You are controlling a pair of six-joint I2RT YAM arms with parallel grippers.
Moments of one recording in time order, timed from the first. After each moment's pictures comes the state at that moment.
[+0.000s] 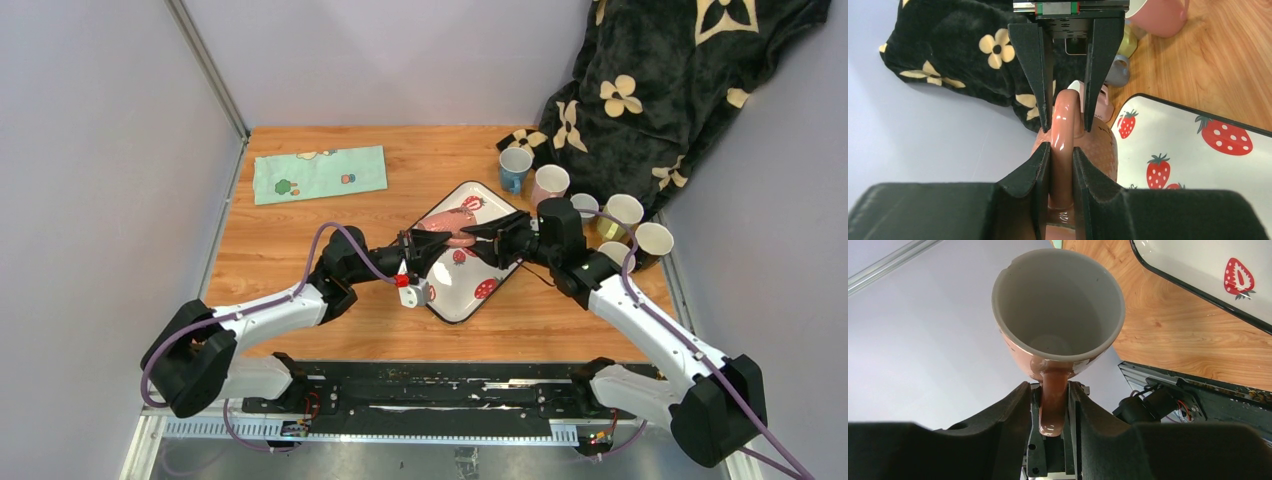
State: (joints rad) left arm -0.72 1.25 0.56 0.75 0.65 1.04; right arm 0.50 1.05 0.77 -0.16 -0.36 1.72
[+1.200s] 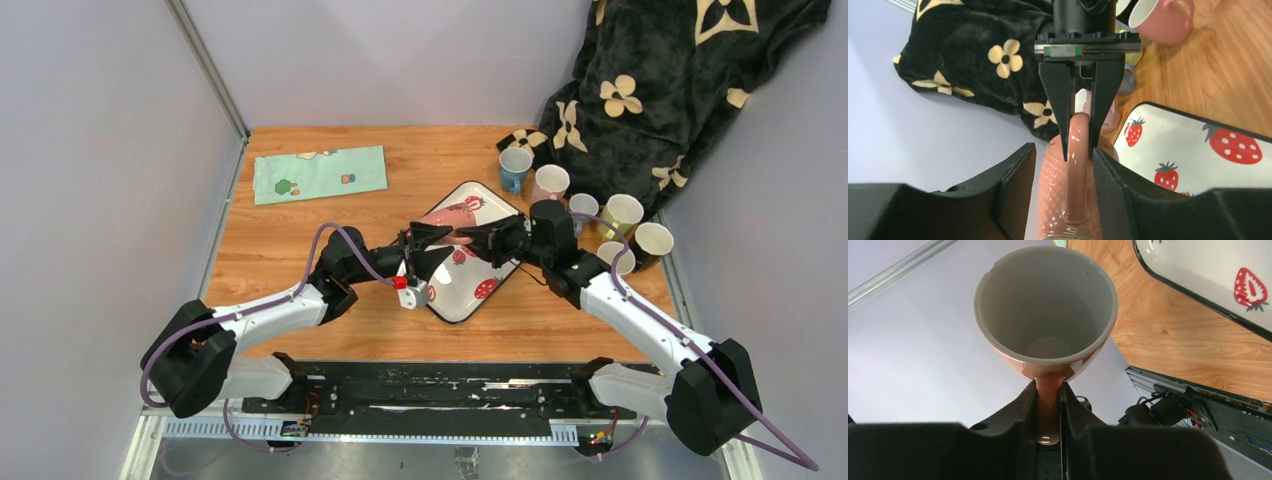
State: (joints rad) left arm -0.73 1.25 0.56 0.78 0.66 1.04; right arm 0.52 1.10 0.73 -0.03 -0.35 1.78
